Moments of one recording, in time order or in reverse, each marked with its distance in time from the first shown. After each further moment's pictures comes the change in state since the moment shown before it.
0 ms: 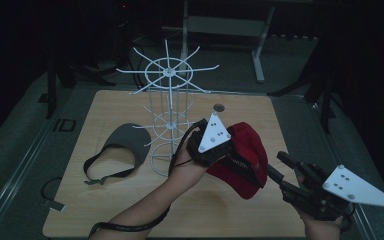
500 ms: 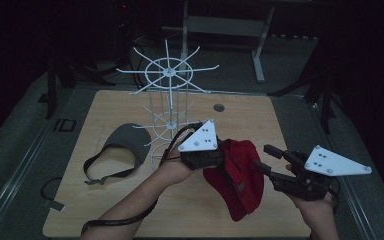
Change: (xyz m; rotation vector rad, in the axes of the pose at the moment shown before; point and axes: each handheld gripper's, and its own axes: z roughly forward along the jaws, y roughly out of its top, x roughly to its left) left arm 0.010 -0.014 -0.007 -0.052 -0.355 0.105; right arm -0.019 -0.001 0.039 0.115 0.186 -0.023
